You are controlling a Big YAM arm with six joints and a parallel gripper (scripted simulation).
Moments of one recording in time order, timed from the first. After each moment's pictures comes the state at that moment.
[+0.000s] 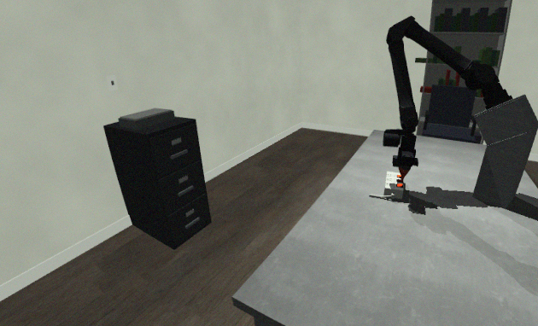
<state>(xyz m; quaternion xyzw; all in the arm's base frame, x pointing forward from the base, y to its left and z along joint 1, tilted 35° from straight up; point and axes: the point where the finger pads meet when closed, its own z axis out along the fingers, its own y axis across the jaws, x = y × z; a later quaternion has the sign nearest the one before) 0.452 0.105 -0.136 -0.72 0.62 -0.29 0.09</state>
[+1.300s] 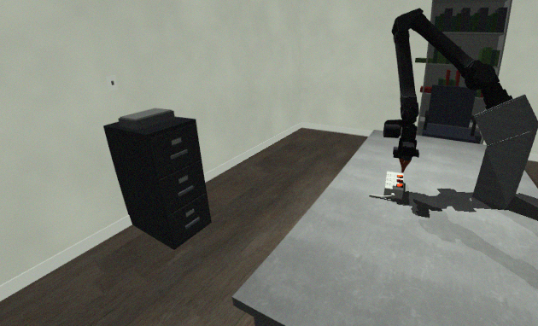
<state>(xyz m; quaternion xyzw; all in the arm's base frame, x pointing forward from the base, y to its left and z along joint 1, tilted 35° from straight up) 0.434 0.114 -0.102 -0.72 0.62 -0.29 0.10</state>
